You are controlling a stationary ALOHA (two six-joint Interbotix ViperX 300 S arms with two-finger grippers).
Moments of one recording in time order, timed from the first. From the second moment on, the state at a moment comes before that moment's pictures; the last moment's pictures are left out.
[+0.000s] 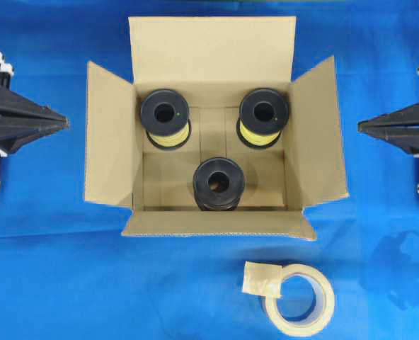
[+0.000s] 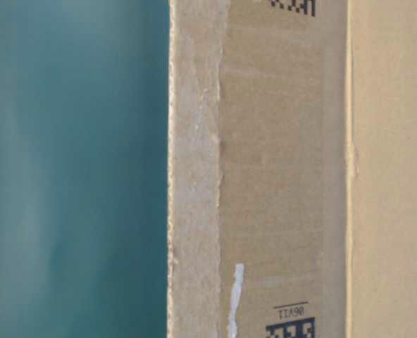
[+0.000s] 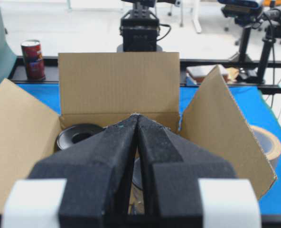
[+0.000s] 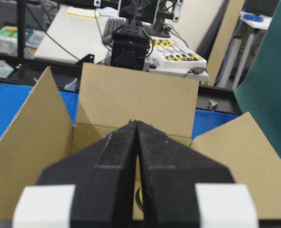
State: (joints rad) left arm 0.00 -0.97 1.17 0.00 -0.29 0.00; right arm 0.00 -0.97 1.17 0.00 -0.29 0.00
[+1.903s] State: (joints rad) left arm -0.01 -0.19 1.11 -0.04 -0.82 -0.02; right arm 0.02 -0.35 1.20 0.13 -0.70 -0.01
